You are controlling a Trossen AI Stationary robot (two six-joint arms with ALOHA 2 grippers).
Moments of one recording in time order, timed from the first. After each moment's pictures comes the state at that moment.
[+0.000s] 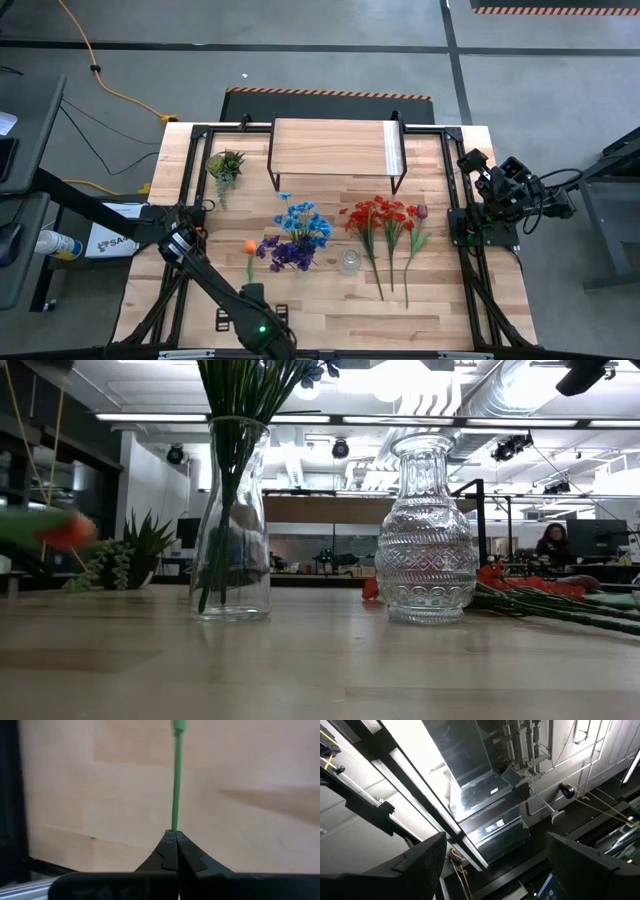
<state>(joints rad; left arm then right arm) -0.79 2.20 1.89 -1.51 0.09 -2.40 0.17 0.01 0.08 1.01 0.28 0.34</state>
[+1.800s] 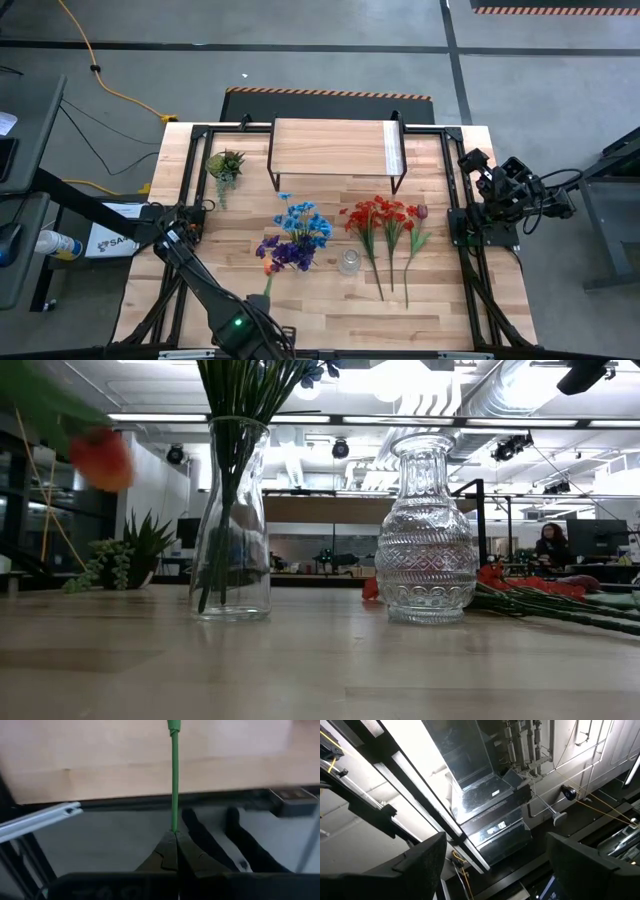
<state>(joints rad) -0.80 2.16 2.25 -1.50 0.10 -2.27 0.17 0.01 0.08 1.03 0.28 0.34</state>
